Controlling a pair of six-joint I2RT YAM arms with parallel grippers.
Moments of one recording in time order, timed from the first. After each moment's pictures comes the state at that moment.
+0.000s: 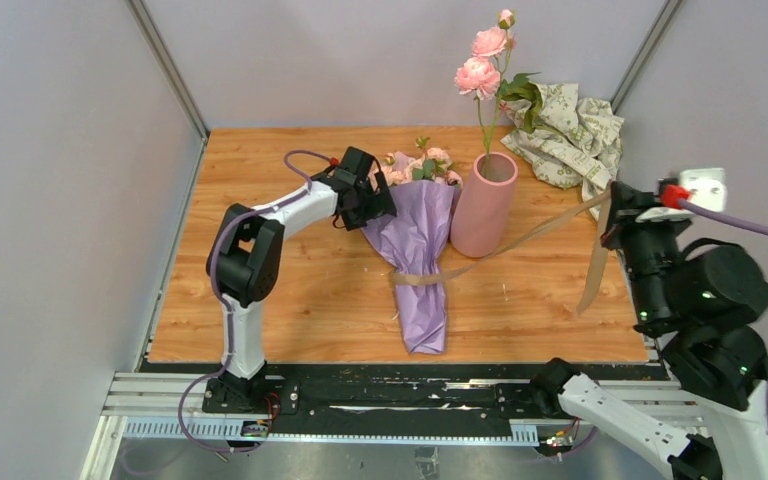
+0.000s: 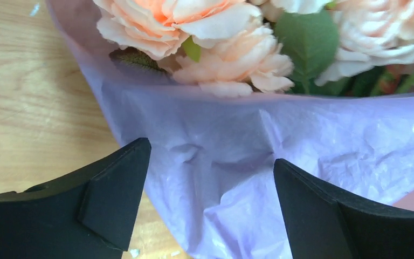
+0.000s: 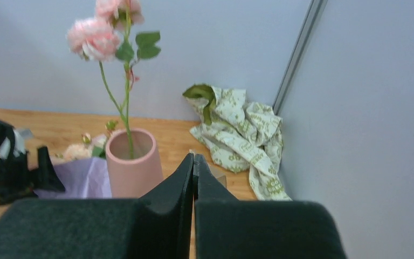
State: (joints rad) left arm -0.48 2.03 1.47 -0.40 0.04 -0.79; right arm 0.70 0.64 1.44 -0.57 0.68 -0.22
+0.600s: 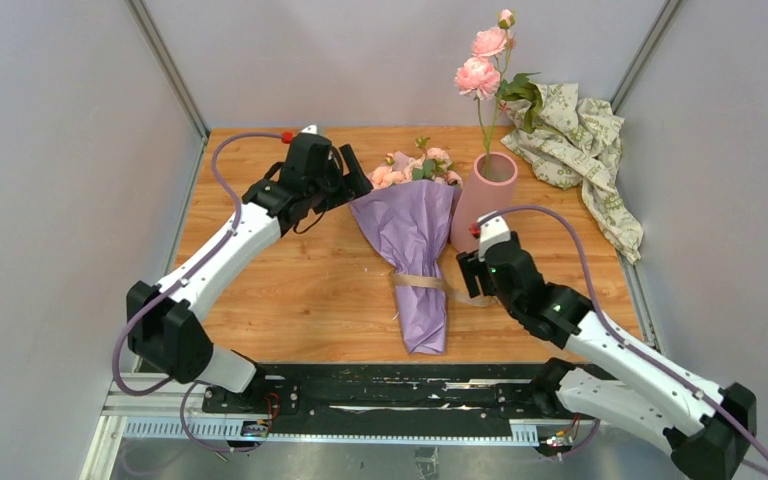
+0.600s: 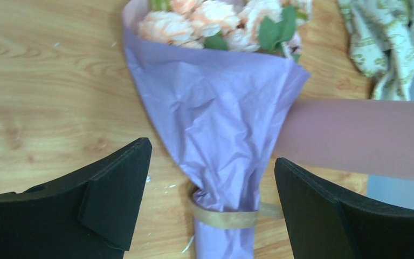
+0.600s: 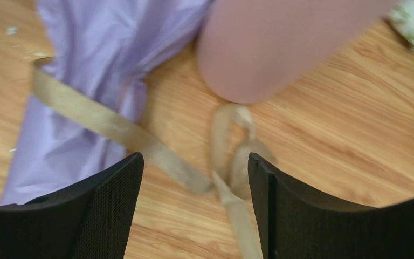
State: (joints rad) left arm -0.48 1.47 1.34 -0.49 -0.08 -0.74; right arm 0.76 0.79 0.67 -0.46 0.47 0.05
